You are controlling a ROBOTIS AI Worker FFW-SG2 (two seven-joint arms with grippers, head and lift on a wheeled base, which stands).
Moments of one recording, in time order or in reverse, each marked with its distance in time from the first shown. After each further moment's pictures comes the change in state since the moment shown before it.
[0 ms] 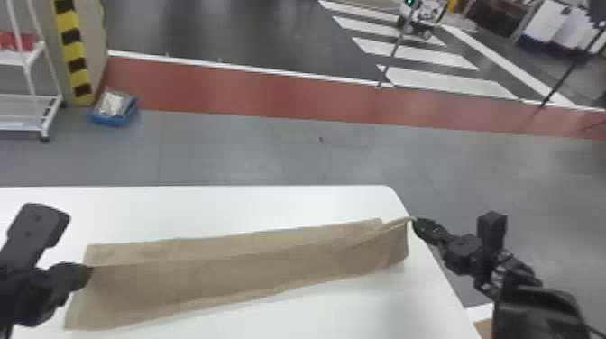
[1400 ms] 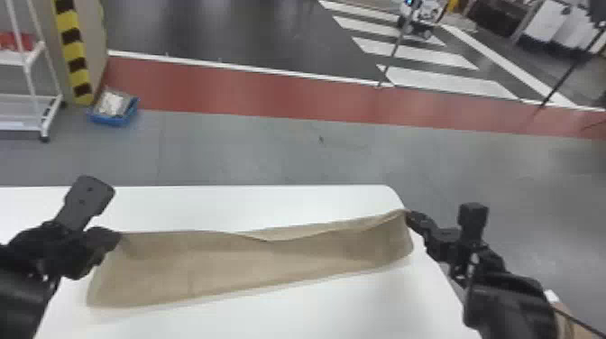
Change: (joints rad) left arm -0.228 -0.030 -0.107 0.352 0.010 -0.205 0.086; right arm -0.099 0.028 0.074 0.098 -0.067 0.103 -0.227
